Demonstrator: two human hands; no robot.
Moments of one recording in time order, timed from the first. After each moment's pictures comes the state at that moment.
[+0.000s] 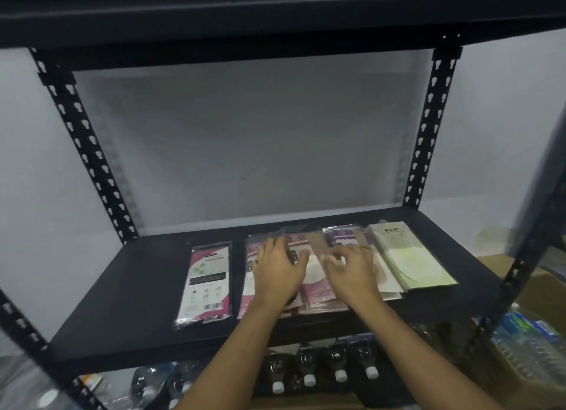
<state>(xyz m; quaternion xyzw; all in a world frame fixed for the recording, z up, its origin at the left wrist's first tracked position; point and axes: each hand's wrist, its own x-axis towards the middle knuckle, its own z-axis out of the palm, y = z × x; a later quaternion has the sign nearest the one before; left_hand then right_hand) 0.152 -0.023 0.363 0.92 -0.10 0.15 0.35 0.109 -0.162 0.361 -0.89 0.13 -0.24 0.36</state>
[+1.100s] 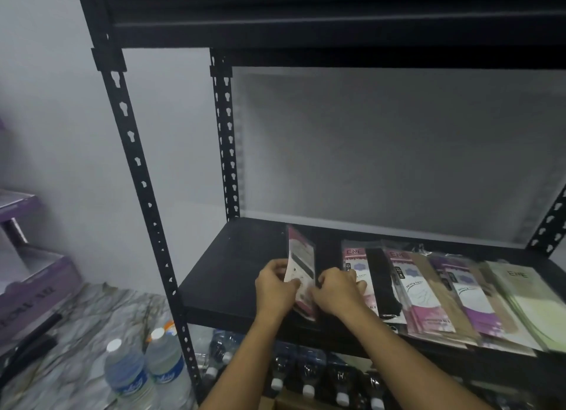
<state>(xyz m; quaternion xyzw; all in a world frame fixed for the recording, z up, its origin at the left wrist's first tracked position) 0.142 0.163 0.339 0.77 0.10 0.13 0.62 0.153 0.038 0.357 -0.98 0.02 -0.02 0.21</state>
